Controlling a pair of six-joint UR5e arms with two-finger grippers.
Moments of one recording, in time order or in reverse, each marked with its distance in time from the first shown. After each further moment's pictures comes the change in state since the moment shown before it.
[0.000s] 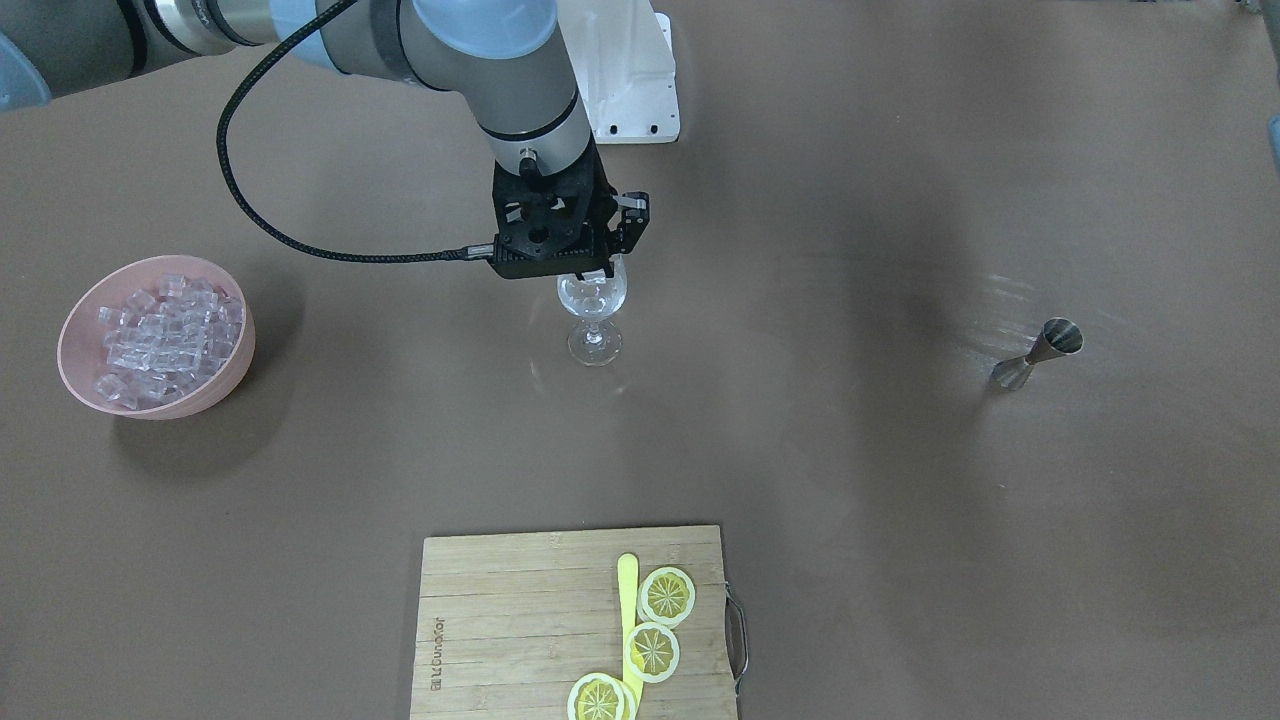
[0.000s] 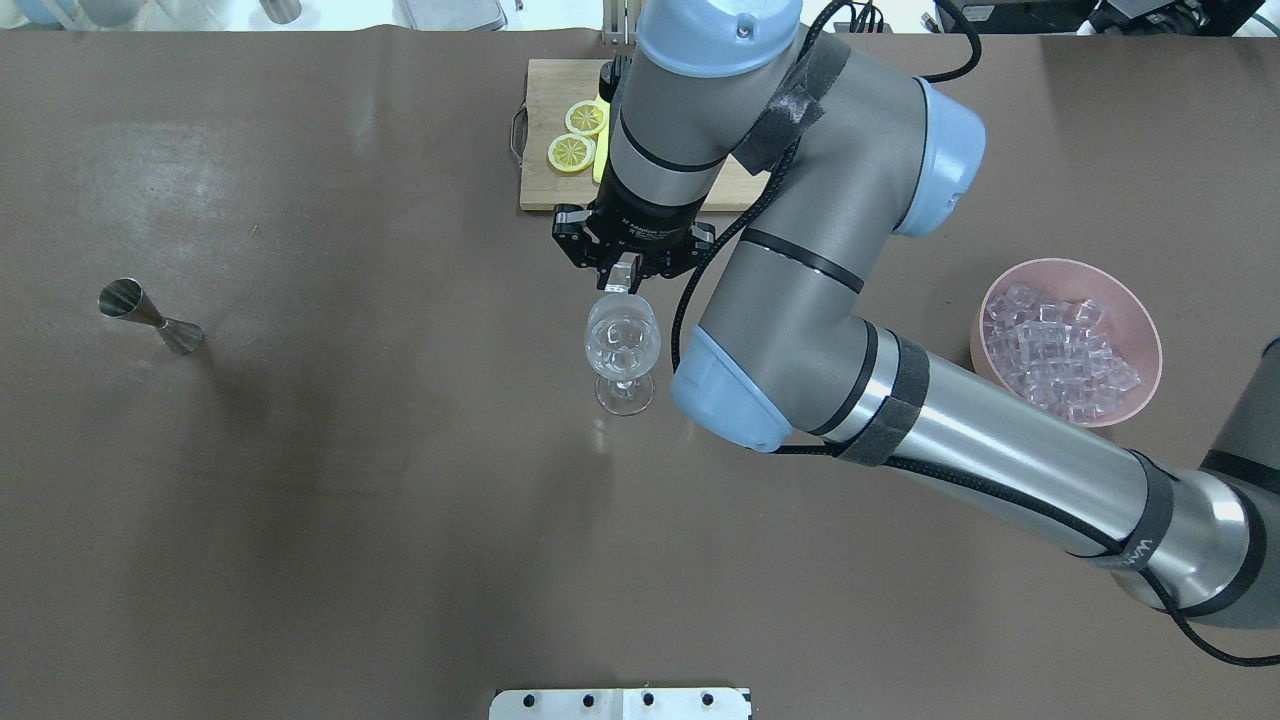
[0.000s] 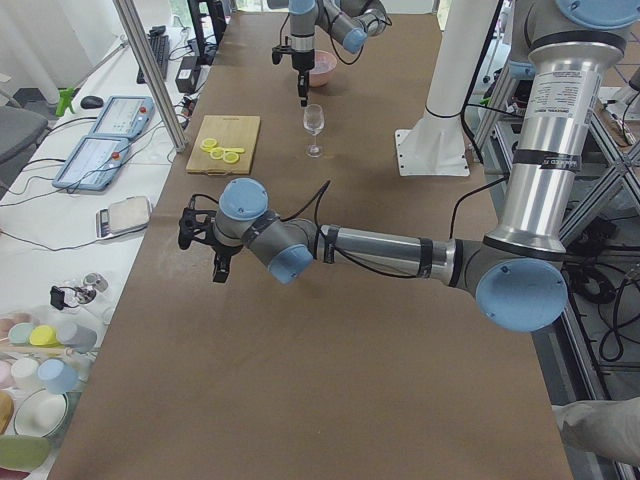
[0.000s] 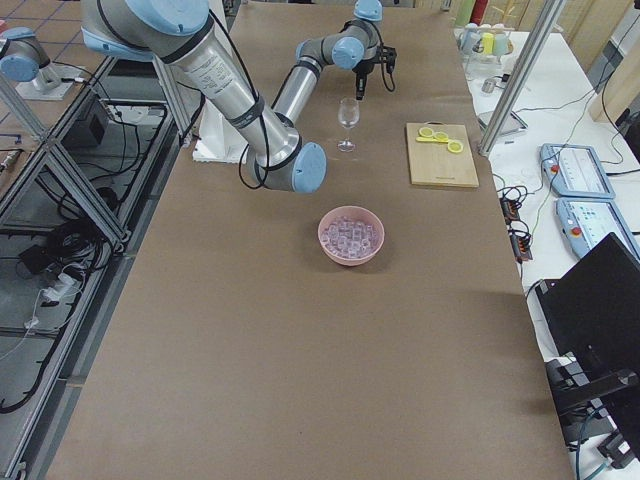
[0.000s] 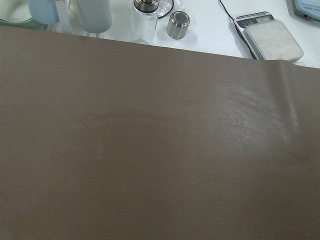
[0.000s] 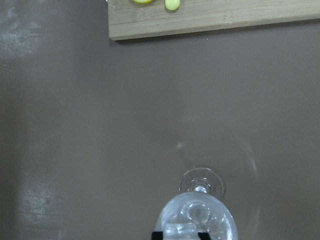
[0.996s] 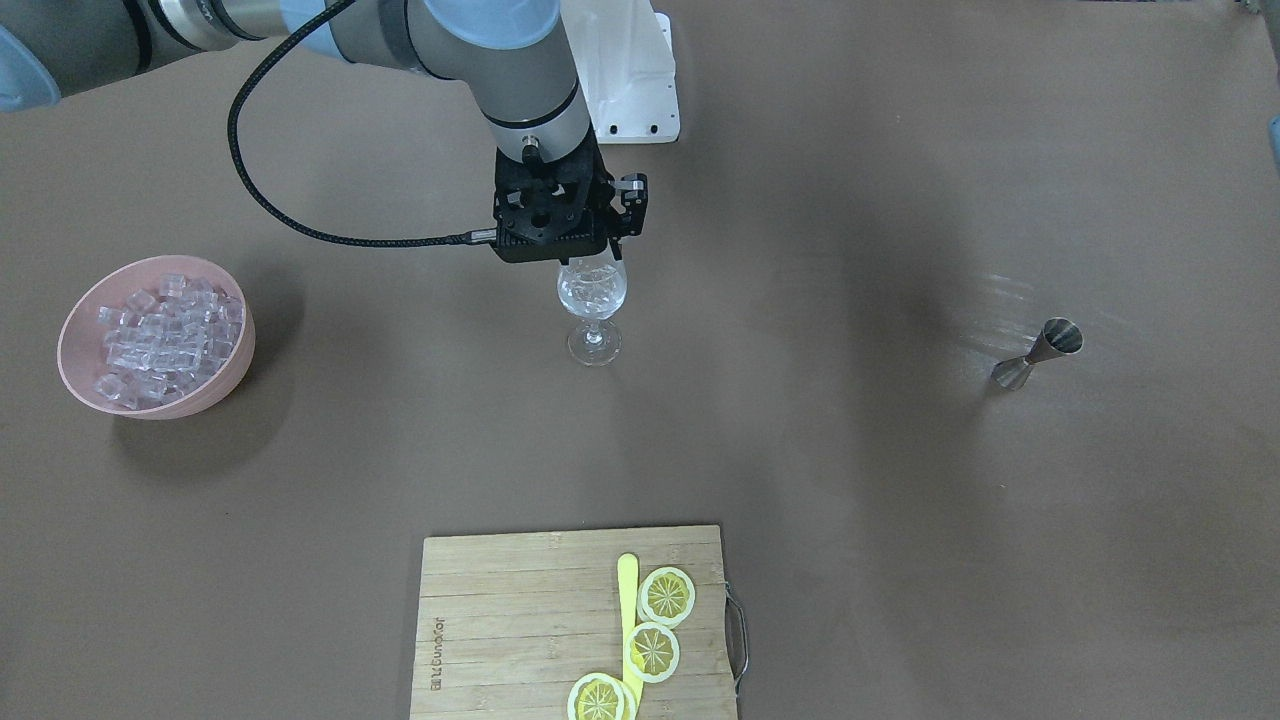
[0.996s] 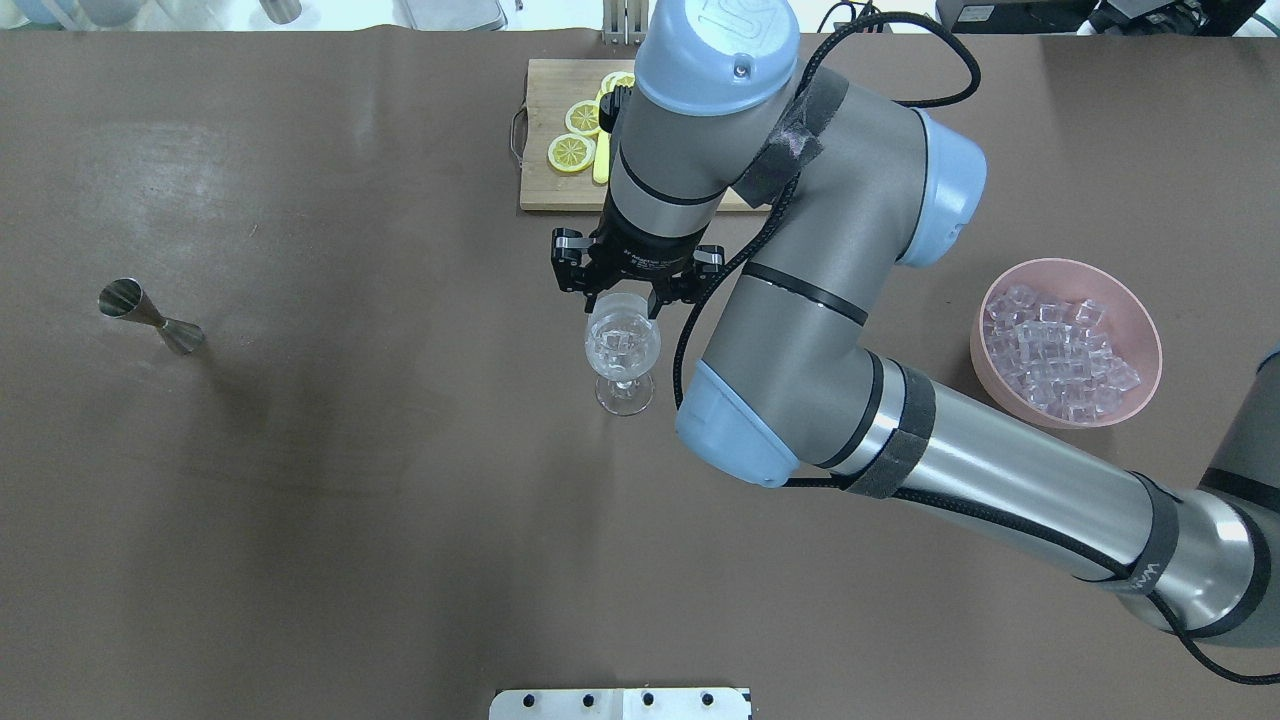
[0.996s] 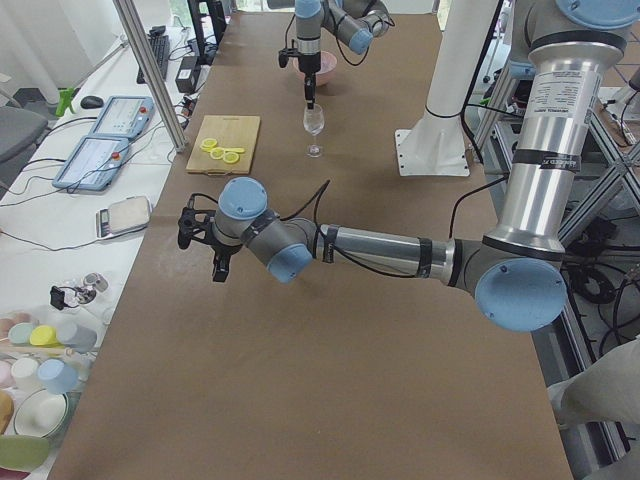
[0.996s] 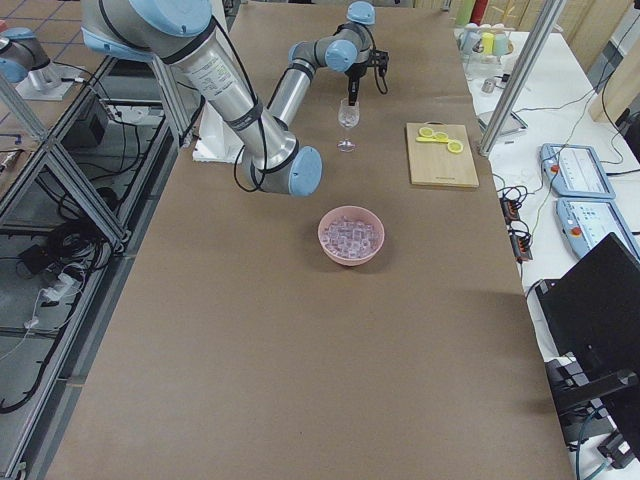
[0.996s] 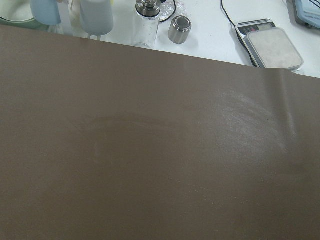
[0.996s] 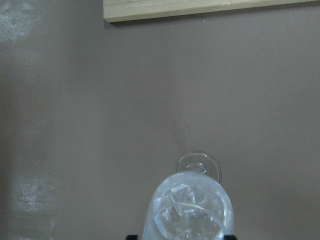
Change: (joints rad) left arm -0.001 -0.002 0.001 0.000 0.000 -0.005; right arm -0.030 -0.020 0.041 -0.024 -0.023 0.001
